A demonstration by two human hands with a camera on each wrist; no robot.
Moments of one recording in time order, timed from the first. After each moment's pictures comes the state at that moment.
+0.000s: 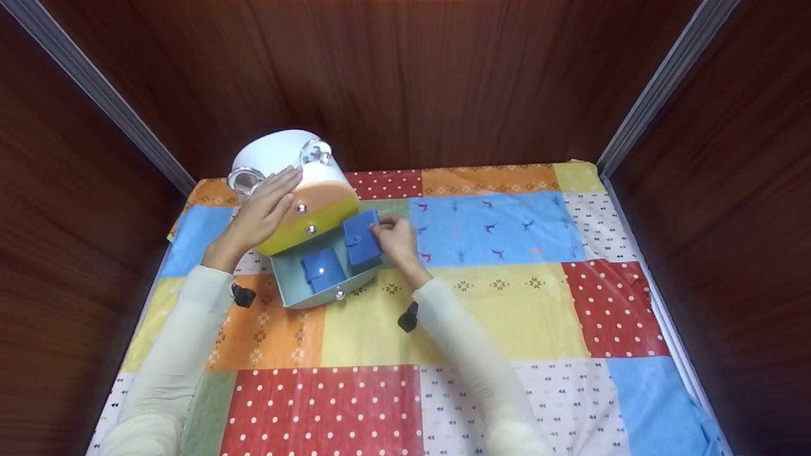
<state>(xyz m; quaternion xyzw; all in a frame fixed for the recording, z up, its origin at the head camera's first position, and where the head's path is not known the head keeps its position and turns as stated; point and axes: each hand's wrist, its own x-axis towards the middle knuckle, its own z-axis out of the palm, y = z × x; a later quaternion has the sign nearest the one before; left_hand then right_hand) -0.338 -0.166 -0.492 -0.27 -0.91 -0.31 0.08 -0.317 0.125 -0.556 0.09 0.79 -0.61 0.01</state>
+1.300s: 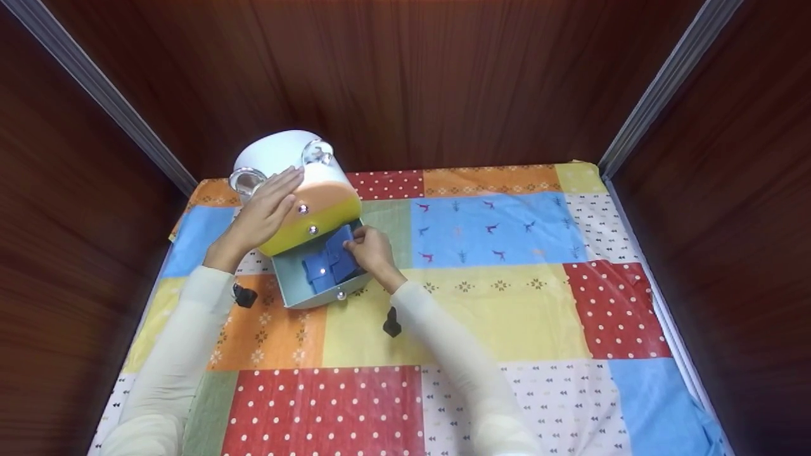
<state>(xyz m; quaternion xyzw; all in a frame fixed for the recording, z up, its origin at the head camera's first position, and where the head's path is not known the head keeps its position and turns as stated) -0.337 -0.166 -0.493 -0.27 -0.91 -0.31 0.08 -0.314 0.078 -0.576 0.01 0.87 -0.49 0.04</state>
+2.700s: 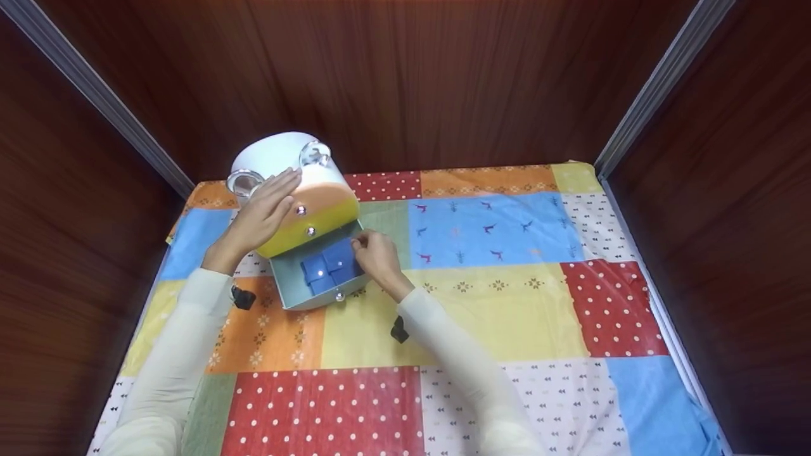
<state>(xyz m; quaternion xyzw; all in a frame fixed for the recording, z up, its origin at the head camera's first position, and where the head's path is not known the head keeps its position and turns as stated) -0.339 -0.166 -0.493 -0.27 -0.91 -0.31 0.08 -0.301 0.094 -0.574 -0.05 0.89 -0.45 -0.04</state>
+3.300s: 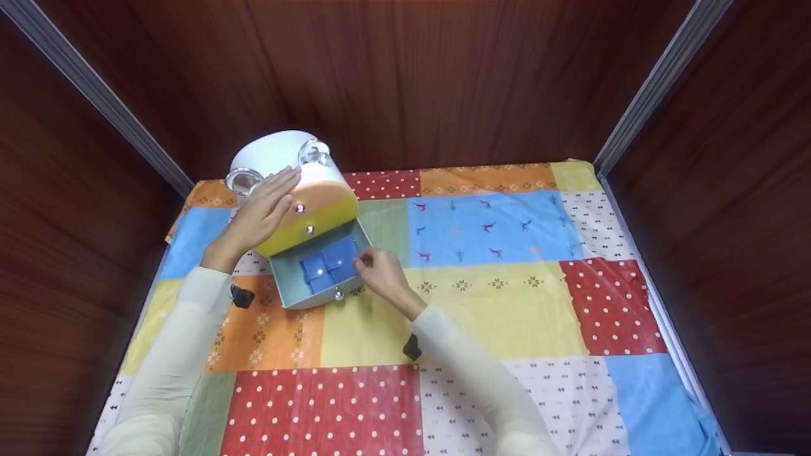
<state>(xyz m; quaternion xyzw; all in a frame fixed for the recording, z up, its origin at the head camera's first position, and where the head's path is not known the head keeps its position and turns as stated) -0.338 -0.166 -0.493 -0.27 -0.91 -0.30 0.09 -0.265 0.112 -0.586 -0.09 0.85 -0.52 0.04</state>
